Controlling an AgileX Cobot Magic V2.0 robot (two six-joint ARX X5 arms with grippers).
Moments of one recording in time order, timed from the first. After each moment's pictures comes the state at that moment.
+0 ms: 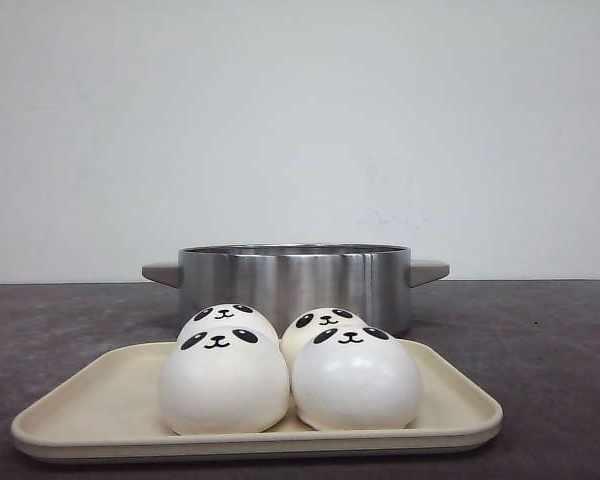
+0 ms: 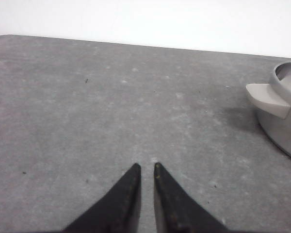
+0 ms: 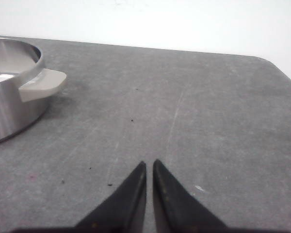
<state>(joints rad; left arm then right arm) 0.00 0.01 0.03 -0.18 -0.03 -0.07 0.08 0.01 0.02 -0.17 0.02 -0.01</state>
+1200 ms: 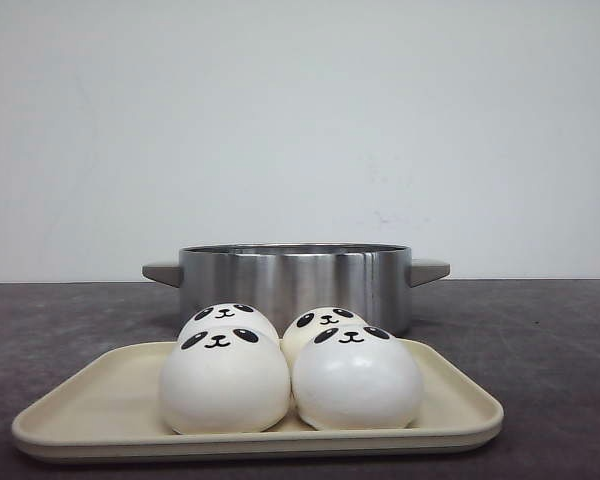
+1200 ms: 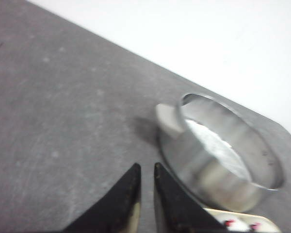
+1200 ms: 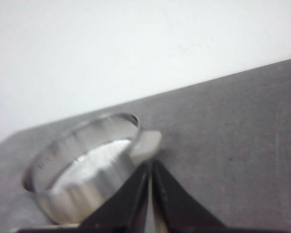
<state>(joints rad) -0.01 0.08 0.26 -0.34 0.24 -0.45 0.08 0.02 0.15 -0.10 -0.24 0.43</state>
